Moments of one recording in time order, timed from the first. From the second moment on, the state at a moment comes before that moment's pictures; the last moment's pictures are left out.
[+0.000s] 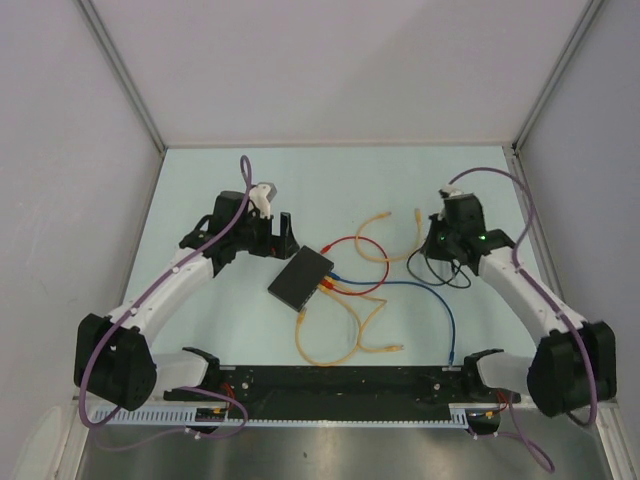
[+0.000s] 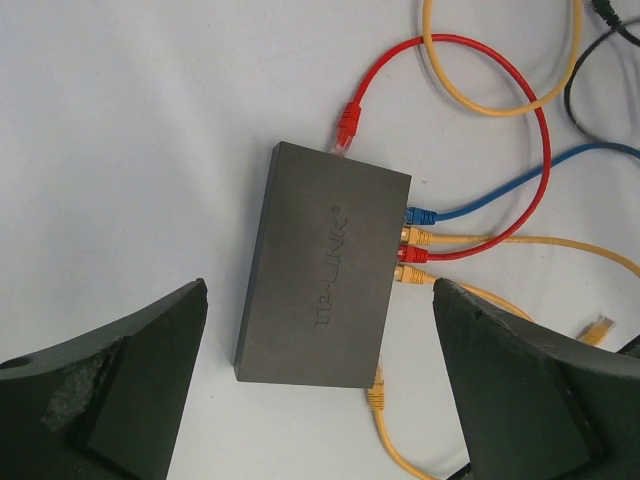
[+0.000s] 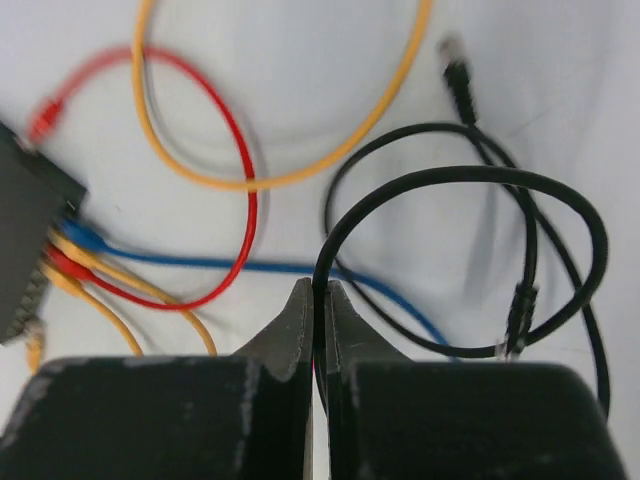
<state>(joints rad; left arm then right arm) -0.36 1.24 0.90 -0.38 0.26 -0.21 0.31 1.29 0.90 -0.52 -0.04 0.37</state>
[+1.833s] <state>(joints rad) -0.36 1.16 0.82 -0.35 0.21 -0.22 0.20 1.97 1.24 -0.11 0.15 0.34</state>
